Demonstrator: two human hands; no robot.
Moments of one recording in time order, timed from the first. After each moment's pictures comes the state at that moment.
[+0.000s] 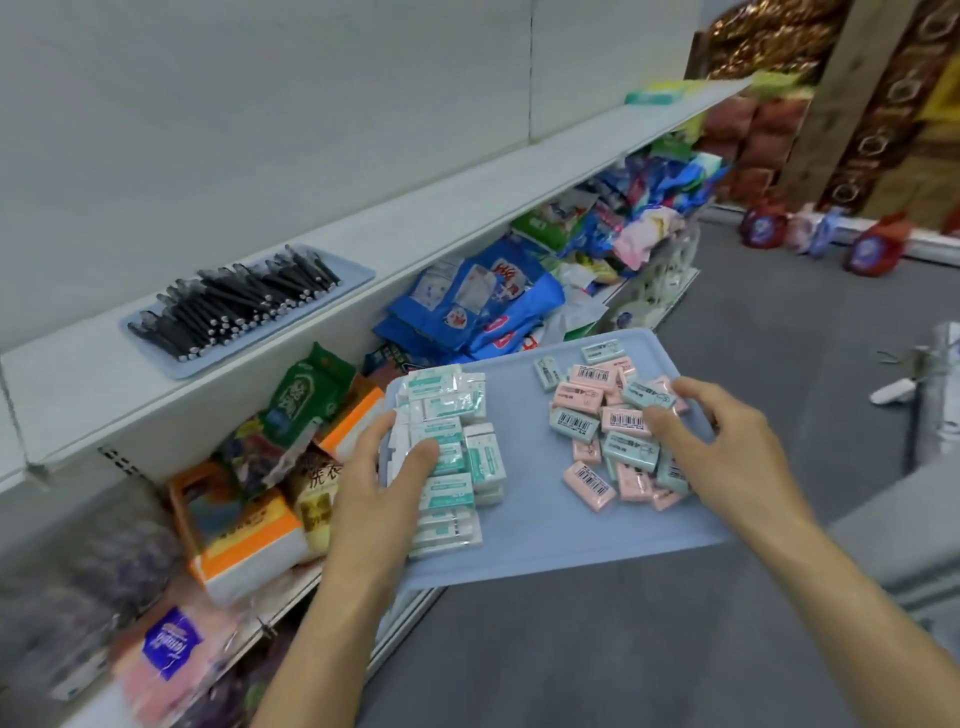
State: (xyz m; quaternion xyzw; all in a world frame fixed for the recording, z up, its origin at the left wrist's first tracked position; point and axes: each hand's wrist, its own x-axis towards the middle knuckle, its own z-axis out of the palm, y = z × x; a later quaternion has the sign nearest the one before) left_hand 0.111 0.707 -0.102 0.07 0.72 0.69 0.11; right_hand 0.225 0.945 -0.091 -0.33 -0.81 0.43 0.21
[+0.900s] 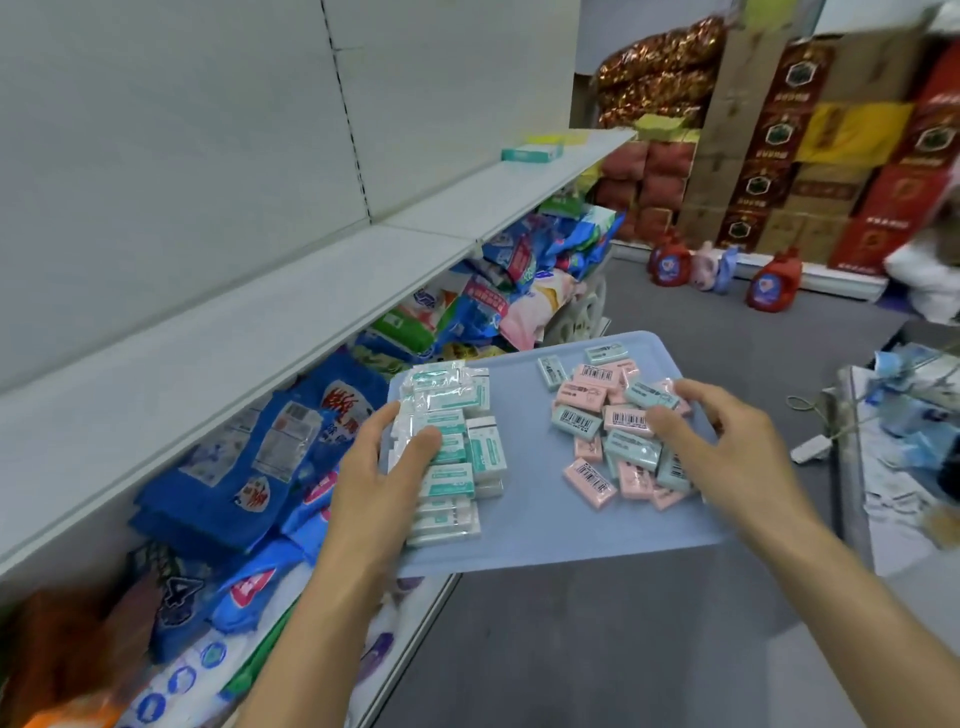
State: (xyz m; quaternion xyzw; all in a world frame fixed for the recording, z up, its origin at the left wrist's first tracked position) left_hand -0.083 1.138 -0.084 0.14 0.69 0.69 0.18; right_hand 0.075 1.361 -0.084 -0.38 -0.78 0.41 0.27
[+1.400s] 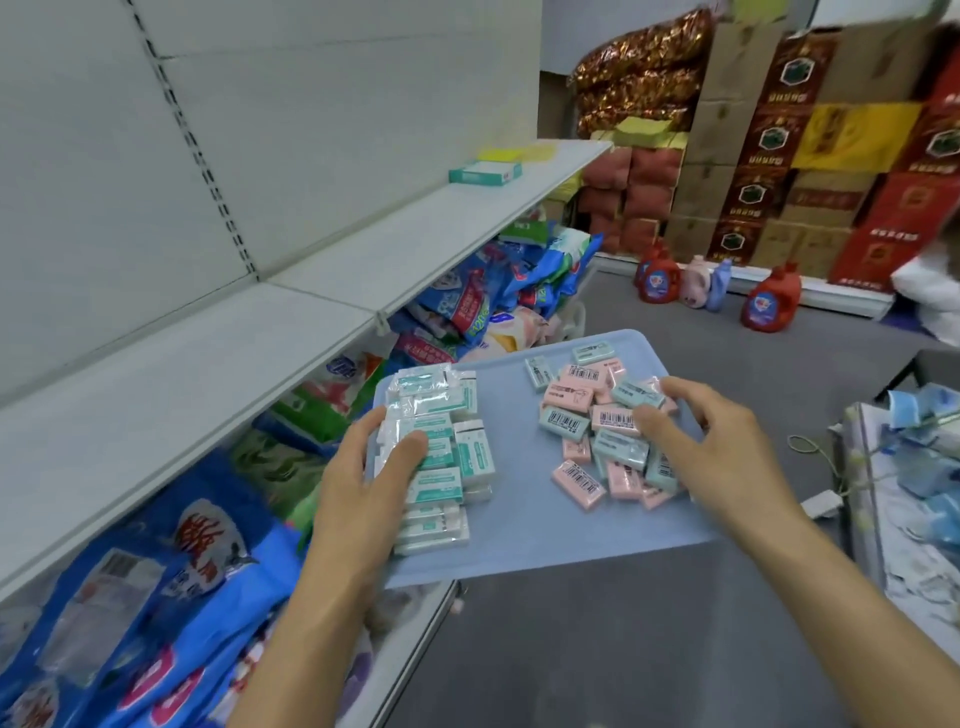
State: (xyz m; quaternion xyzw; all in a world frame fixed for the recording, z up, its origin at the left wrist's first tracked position) left_hand -0.198 1.397 -0.092 0.13 0.70 0.68 0.18; right_hand -0.041 1.624 -0.095 -0.38 -0.78 0.41 0.27
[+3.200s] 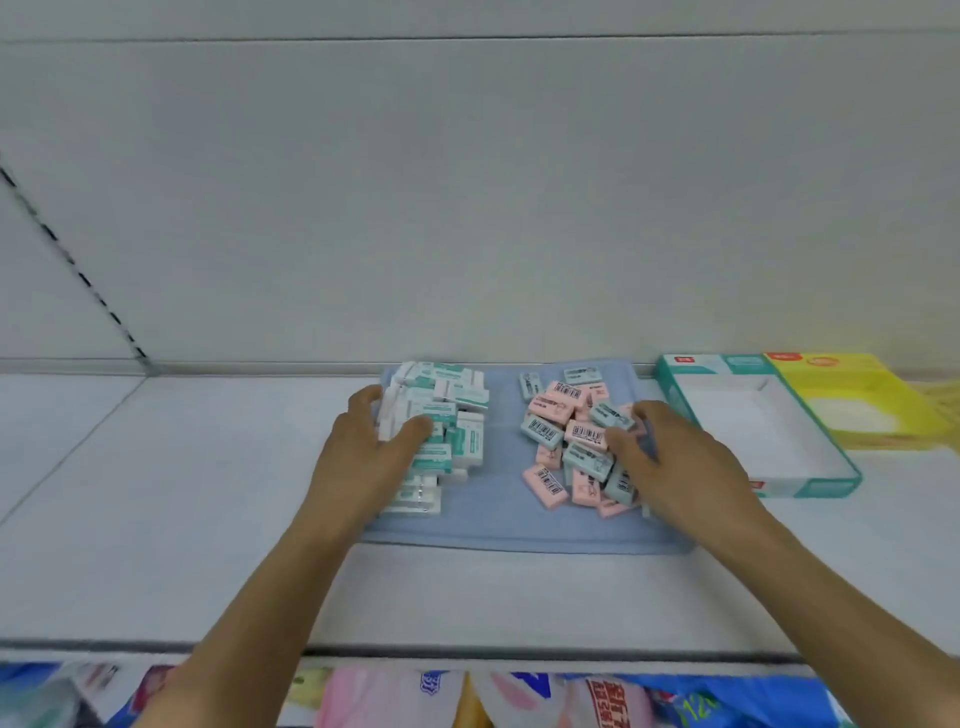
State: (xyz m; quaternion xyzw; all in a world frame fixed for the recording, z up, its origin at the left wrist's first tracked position) left_hand -0.705 1.881 -0.098 -0.27 0.84 0.46 -0.09; right_hand -0.786 2.144 -0.090 0.10 -0.98 0.18 -0.01
